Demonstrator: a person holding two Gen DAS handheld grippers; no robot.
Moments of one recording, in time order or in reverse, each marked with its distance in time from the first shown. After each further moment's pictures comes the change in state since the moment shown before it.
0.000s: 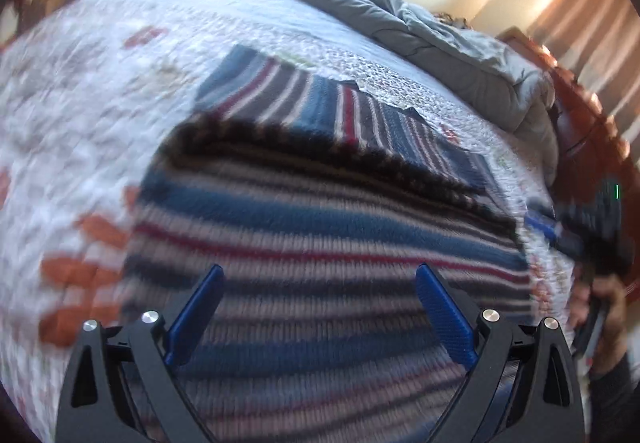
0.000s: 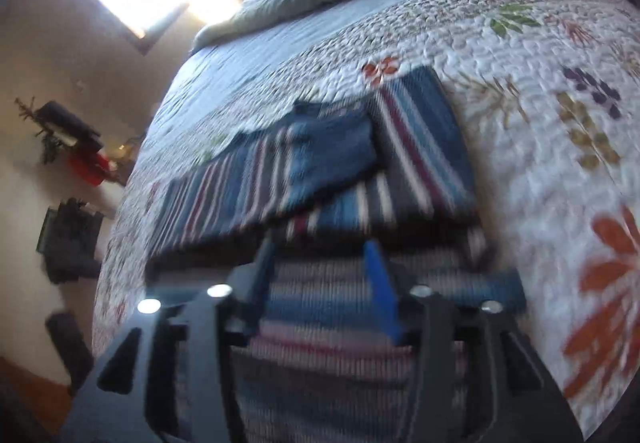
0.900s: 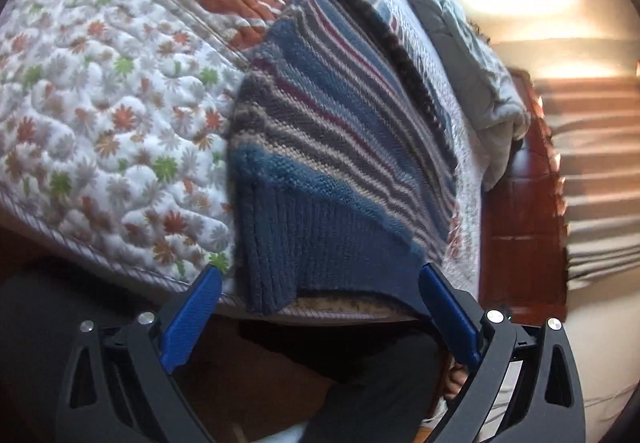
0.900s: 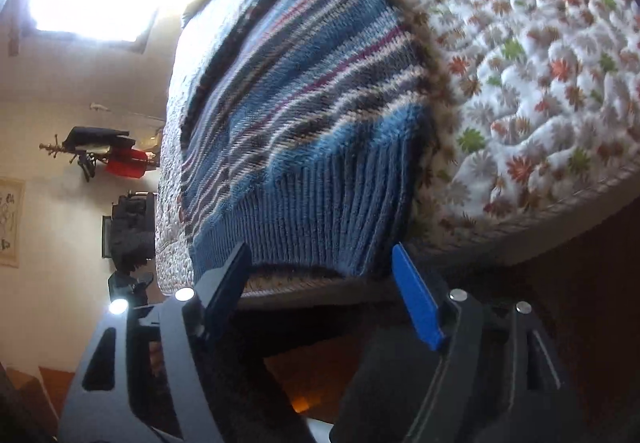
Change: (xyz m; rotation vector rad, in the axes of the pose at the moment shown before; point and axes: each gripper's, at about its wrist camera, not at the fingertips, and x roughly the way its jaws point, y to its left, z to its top) left arm -0.093 0.077 -0.147 -0.389 0.266 -0.245; right arm -0.098 -0.065 -0.240 0.318 0.228 0.185
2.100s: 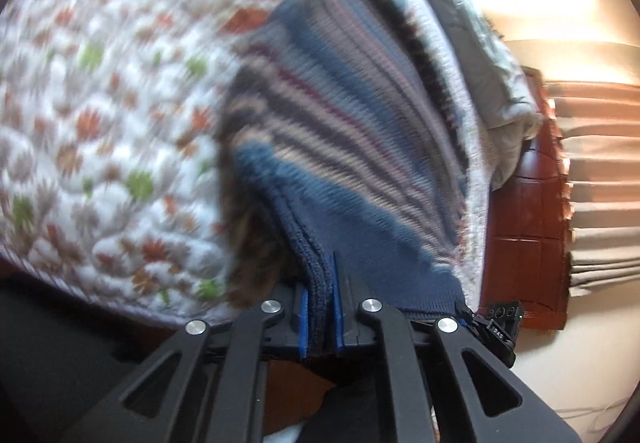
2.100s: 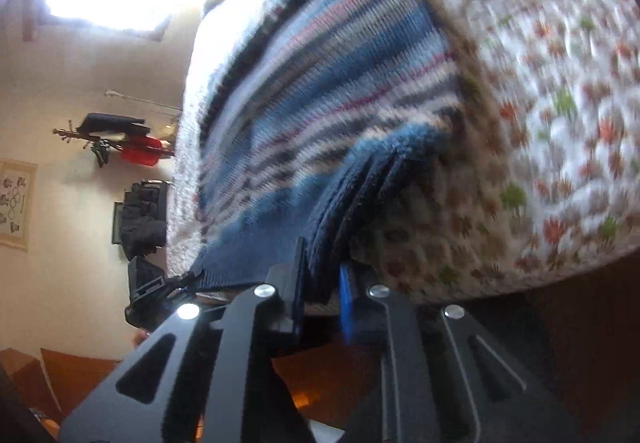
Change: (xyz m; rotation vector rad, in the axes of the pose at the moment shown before) left arm 0.015 -0.001 0.023 -0.028 0.015 -0.023; right arm -0.002 0.025 0.035 -0.083 0.004 0.071
